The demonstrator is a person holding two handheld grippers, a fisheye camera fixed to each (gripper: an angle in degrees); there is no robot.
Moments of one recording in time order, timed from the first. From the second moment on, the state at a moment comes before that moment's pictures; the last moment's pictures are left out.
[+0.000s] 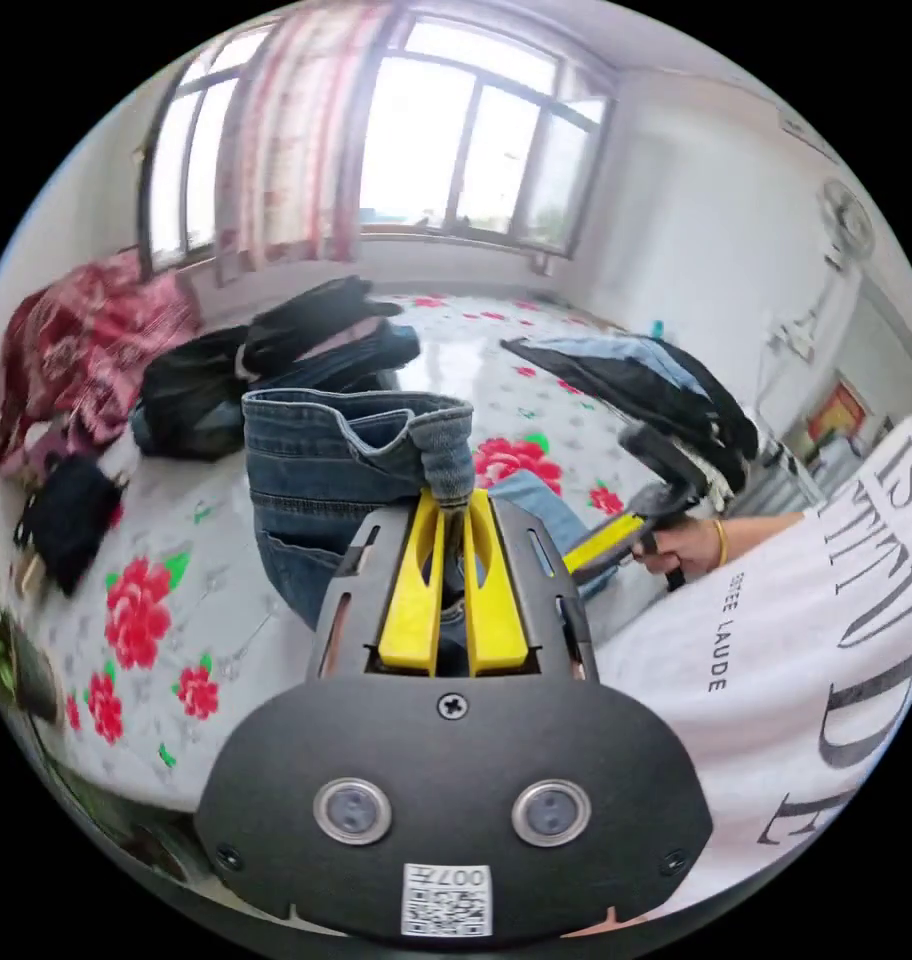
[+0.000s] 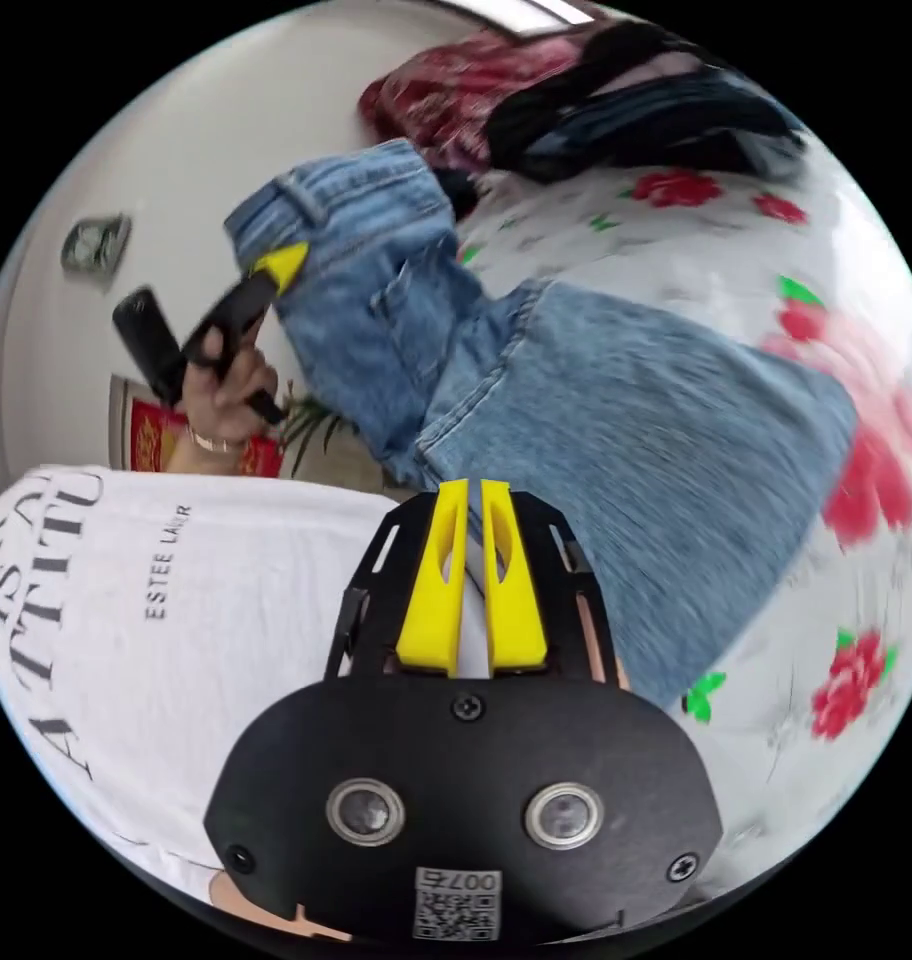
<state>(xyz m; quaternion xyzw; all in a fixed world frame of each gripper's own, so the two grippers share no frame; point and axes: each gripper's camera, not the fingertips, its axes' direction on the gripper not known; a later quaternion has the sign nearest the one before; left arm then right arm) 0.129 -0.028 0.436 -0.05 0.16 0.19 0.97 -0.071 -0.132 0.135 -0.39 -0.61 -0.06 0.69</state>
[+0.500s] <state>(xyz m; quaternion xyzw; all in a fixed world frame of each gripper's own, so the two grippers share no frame) 0.070 -0.054 0.507 -0.25 0.22 0.06 0.94 0.153 -0.034 0.185 -0.36 -0.52 0.29 0.71</state>
